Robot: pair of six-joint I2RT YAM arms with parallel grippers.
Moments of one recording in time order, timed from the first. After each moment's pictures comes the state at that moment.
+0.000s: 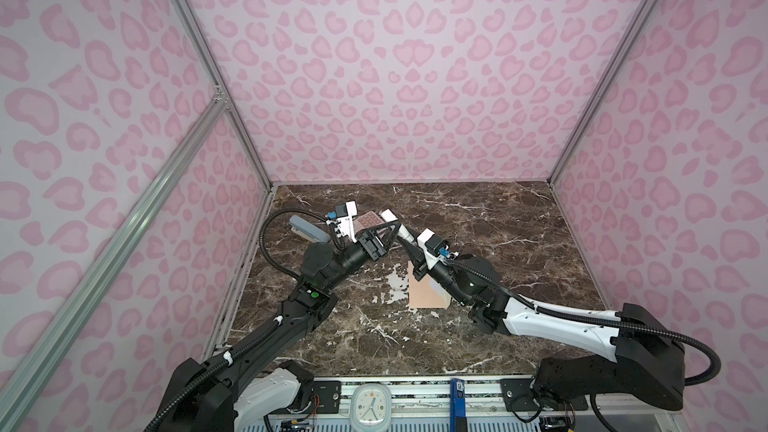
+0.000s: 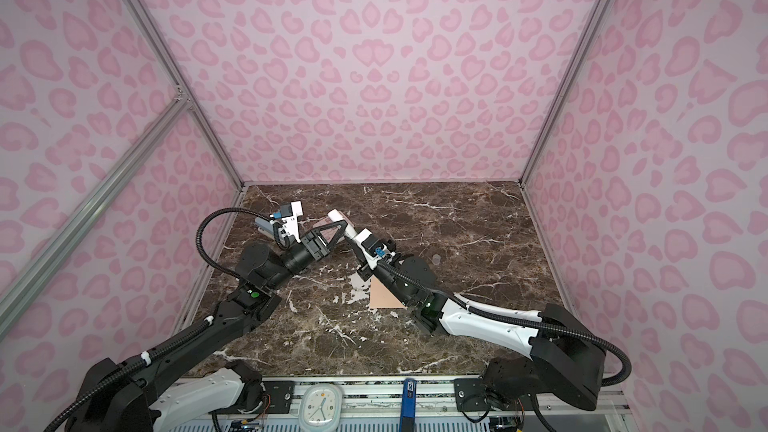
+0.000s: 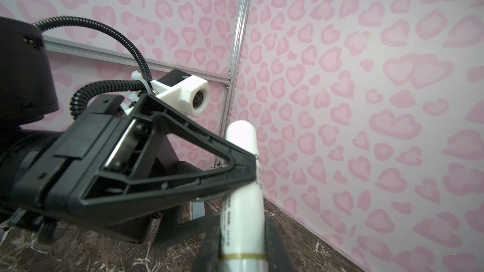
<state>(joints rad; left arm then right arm) -0.53 1.09 0.61 0.67 0.37 -1.00 0.98 1.34 0.73 0.78 0.18 -0.20</state>
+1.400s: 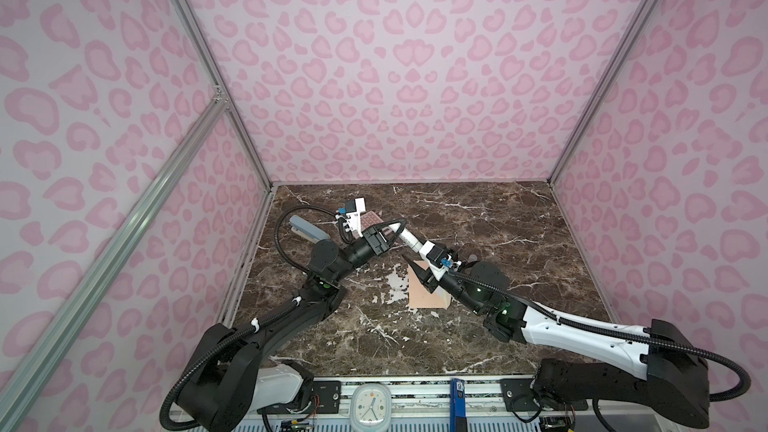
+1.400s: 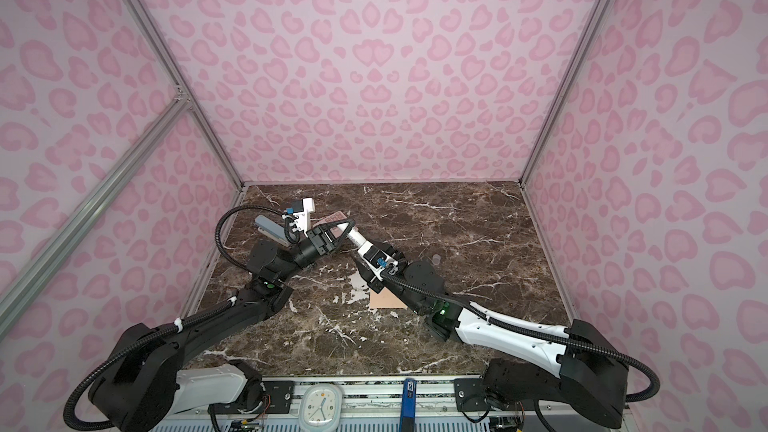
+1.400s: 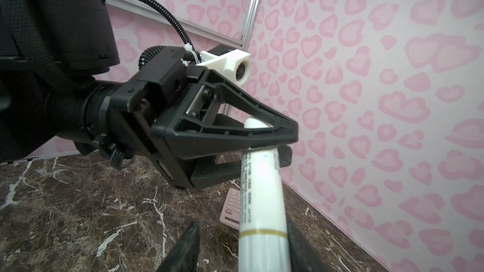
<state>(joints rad) -0.53 1.28 0.62 0.96 0.49 -1.22 0.98 1.21 0.66 0.58 0.16 -0.26</state>
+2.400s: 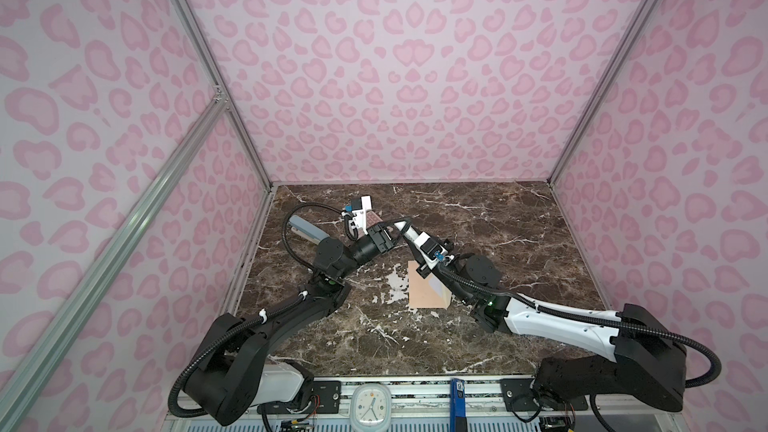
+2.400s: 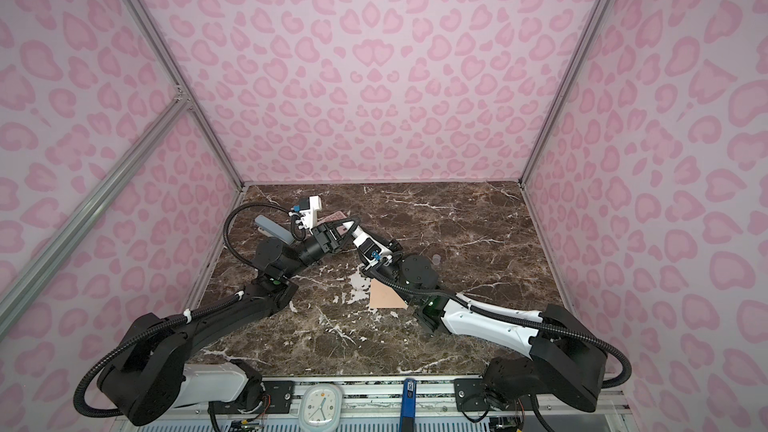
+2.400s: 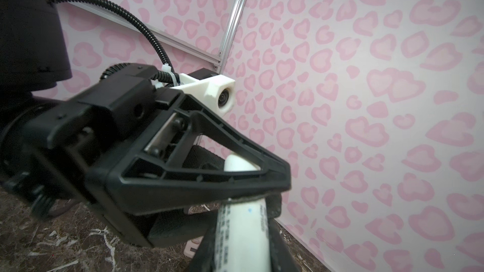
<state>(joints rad) -0.55 1.33 0.65 0.99 0.51 -1.26 0.95 1.35 0.72 0.78 0.20 -0.38</state>
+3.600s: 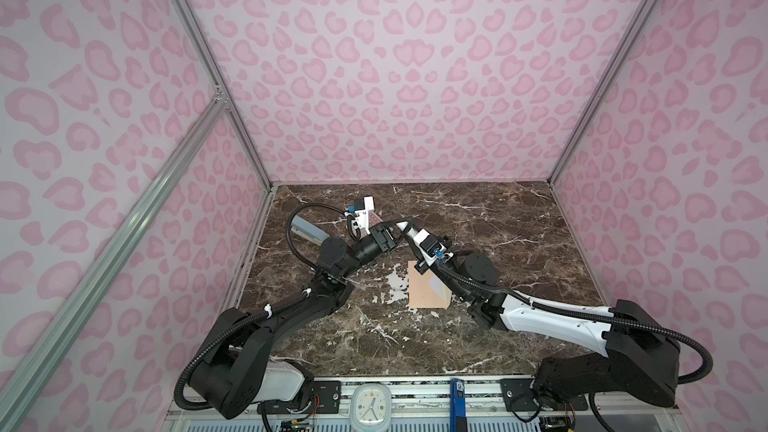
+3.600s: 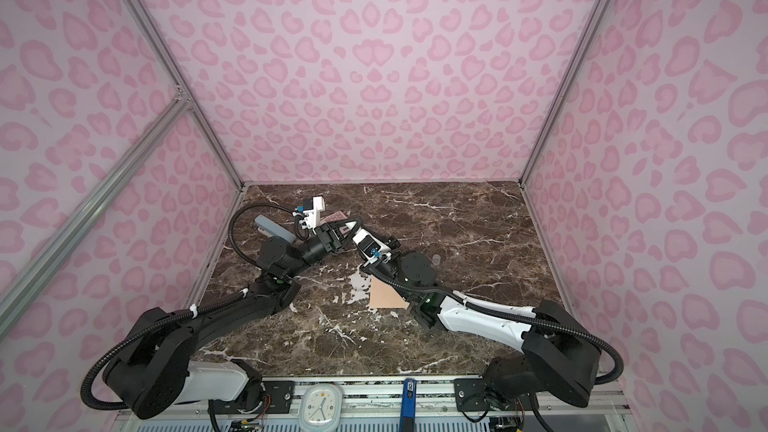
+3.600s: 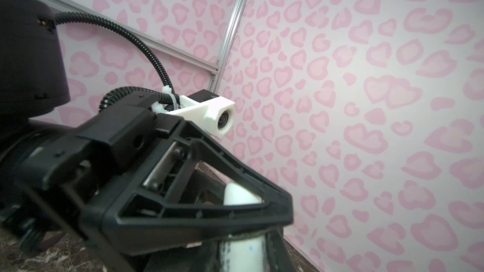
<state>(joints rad) -0.56 1.37 0.66 1.01 0.52 -1.29 0.93 1.38 0.73 0.83 0.18 -0.38</state>
